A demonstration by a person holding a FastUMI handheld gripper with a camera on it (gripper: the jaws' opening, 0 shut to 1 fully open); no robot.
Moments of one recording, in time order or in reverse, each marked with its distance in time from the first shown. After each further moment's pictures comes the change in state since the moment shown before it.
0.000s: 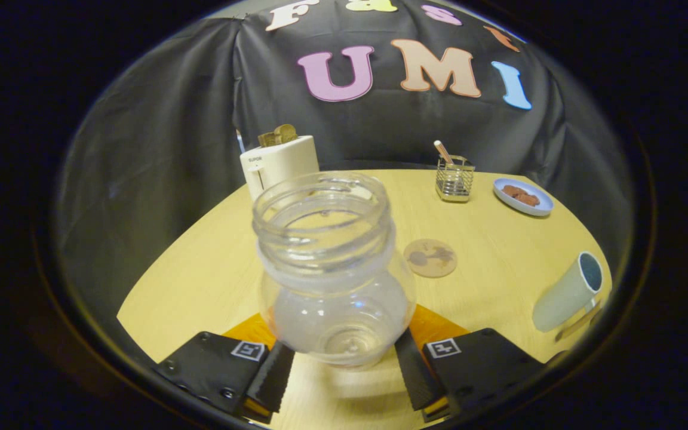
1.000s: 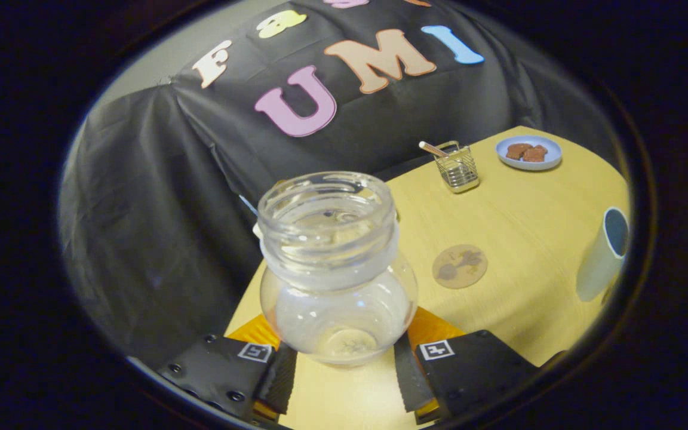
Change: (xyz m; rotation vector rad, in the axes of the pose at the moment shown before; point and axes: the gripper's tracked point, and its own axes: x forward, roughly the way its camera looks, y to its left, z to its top) arm -0.006 0.009 0.076 0.461 -0.069 0.189
